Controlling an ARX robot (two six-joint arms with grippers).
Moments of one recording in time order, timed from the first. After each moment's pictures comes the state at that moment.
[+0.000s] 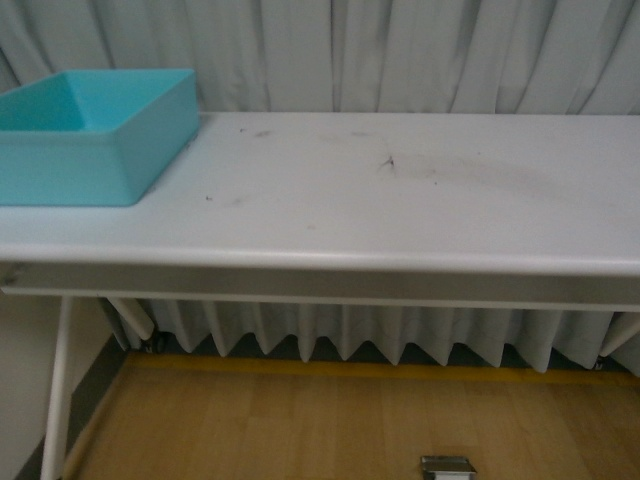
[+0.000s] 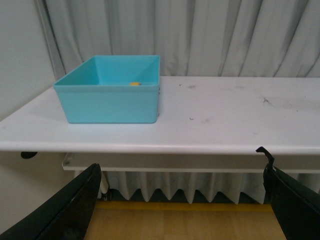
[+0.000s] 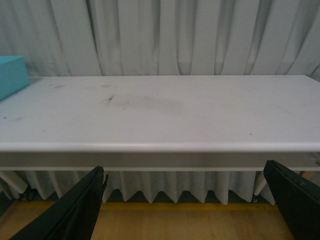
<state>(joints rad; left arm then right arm) 0.00 0.01 0.01 0.00 0.00 0.00 0.00 0.00 0.01 0.00 0.00 -0.01</state>
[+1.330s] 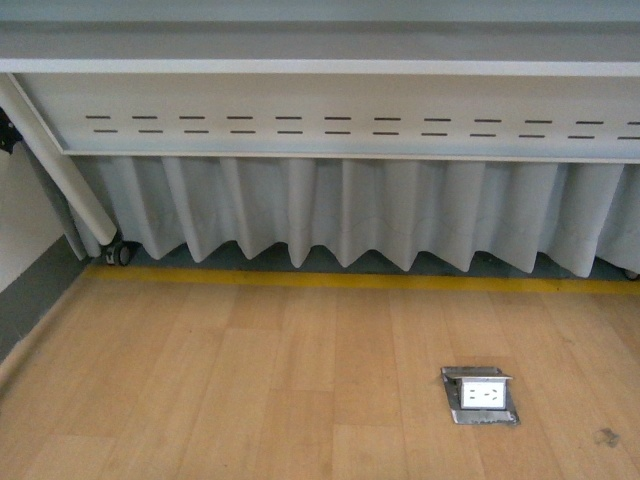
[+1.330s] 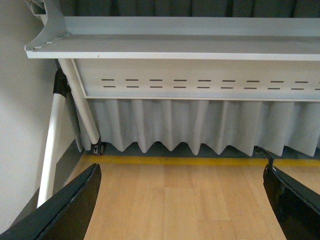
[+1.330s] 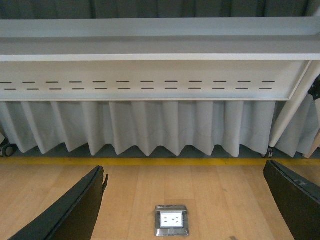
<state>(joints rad) 0.00 0.01 0.01 -0.01 0.00 0.00 0.00 0.00 0.01 -0.01 0.00 -0.01</state>
